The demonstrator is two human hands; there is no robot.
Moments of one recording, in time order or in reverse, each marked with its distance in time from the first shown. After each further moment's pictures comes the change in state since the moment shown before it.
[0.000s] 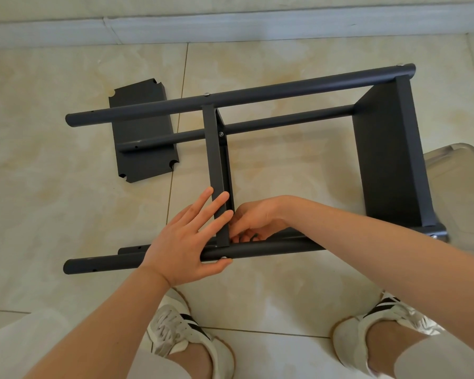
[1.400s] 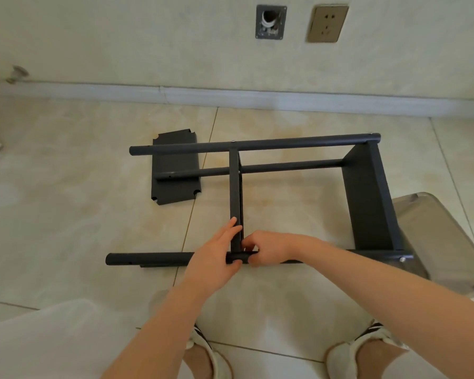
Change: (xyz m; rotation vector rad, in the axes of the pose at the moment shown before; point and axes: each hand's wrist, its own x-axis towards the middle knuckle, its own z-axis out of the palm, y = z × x) left_hand -0.005 0.060 -0.032 -0.536 0.012 -0.494; right_hand -0.067 -0.013 0.063 -0.763 0.389 -0.125
